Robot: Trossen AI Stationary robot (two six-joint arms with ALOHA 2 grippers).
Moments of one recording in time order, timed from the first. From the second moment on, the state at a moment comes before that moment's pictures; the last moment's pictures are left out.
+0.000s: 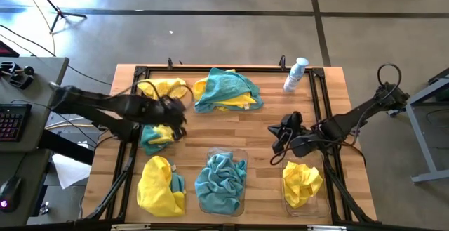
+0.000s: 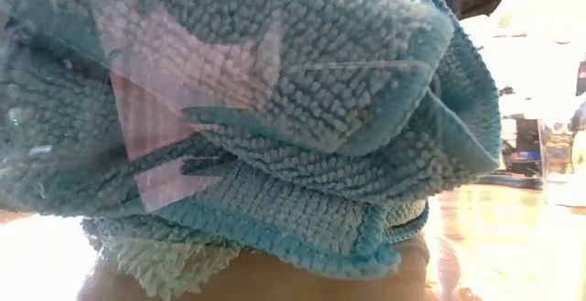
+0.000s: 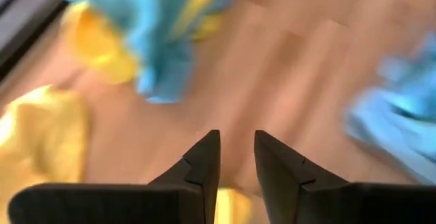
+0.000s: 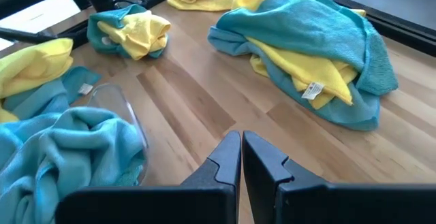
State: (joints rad) left arm -0.13 1.14 1.02 -0.93 -0.41 -0.56; right arm 0.48 1.13 0.89 -0.62 0.77 0.92
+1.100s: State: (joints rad) left arm 0.93 1.38 0.79 -0.73 -0.24 -0.18; right arm 0.23 1.13 0.89 -0.53 0.77 0.94
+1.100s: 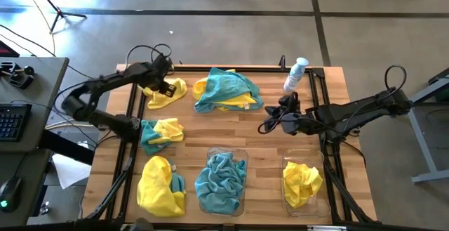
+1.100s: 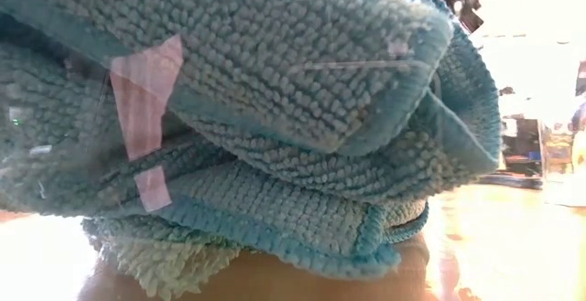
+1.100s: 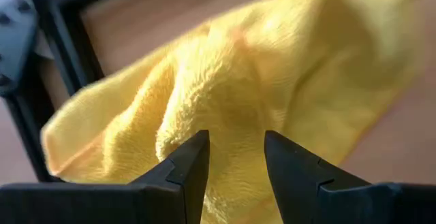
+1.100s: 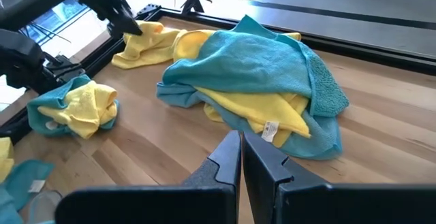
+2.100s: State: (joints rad) left arm 0.63 1.43 0.84 -0.81 -0.17 -0.31; right arm 0.23 1.13 0.89 -0.50 0.59 0.90
